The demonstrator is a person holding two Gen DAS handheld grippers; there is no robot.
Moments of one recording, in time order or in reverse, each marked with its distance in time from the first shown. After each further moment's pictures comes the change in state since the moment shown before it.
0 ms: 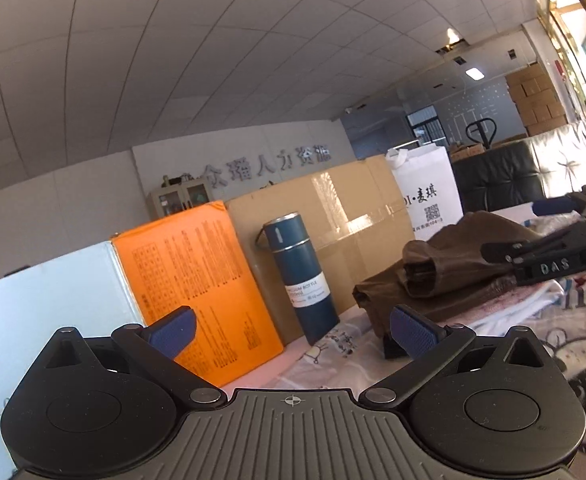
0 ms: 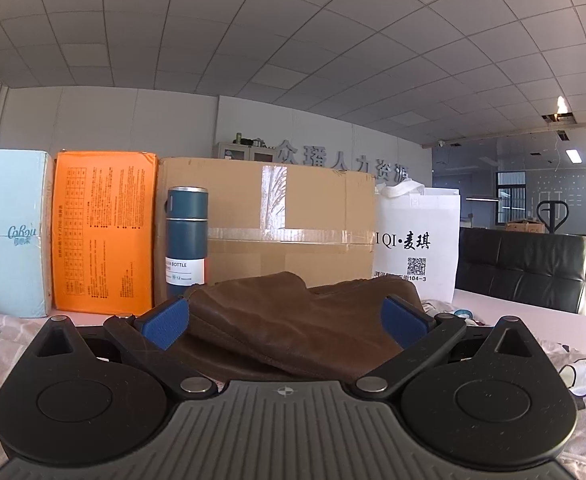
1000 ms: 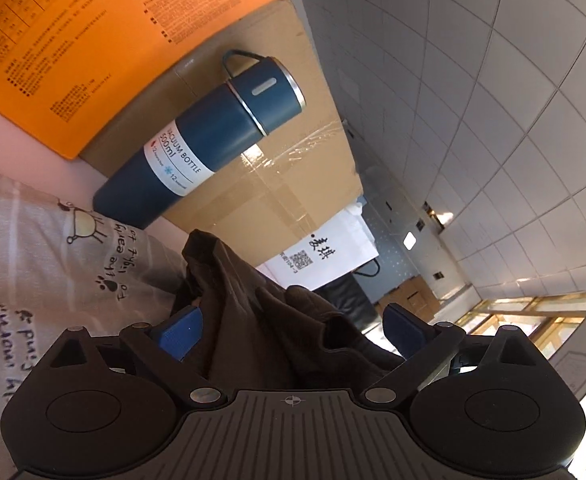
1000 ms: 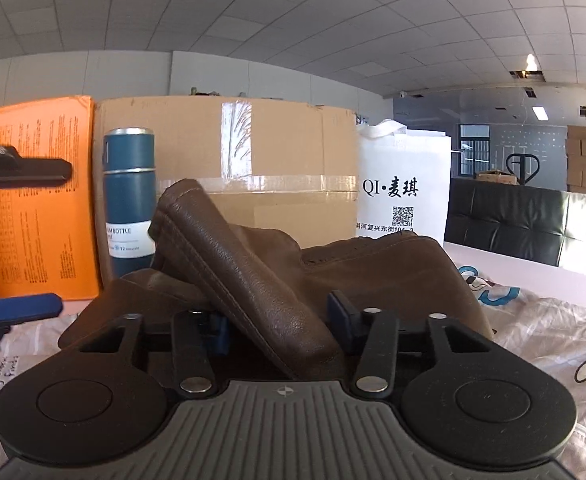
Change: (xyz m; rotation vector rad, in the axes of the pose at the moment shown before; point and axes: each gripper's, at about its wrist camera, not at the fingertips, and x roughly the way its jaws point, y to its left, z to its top) left arm 0.190 0.026 -0.056 -1.172 0.203 -0.603; right arm 0.093 0.003 -0.013 0.089 0.140 -0.133
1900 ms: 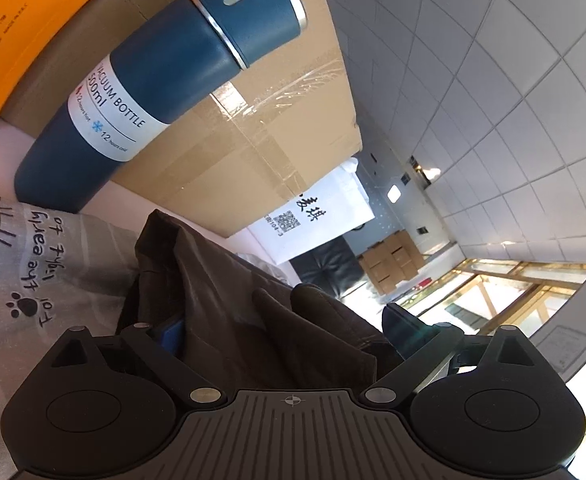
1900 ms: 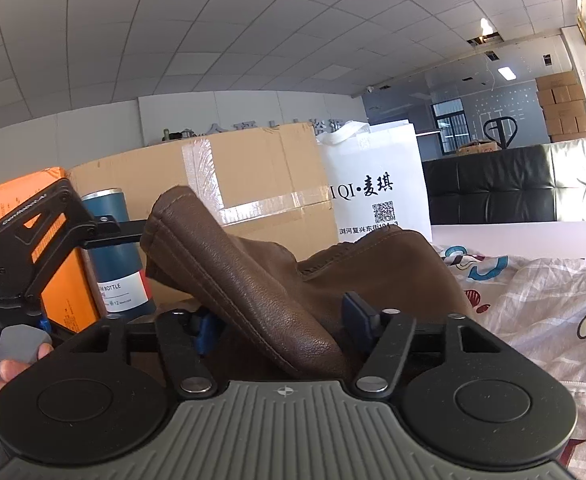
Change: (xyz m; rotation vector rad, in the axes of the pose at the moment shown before) left arm 0.075 0.002 0.007 0.044 0.145 -0.027; right arm -0.008 -0.021 0.004 0.166 -0.060 0.000
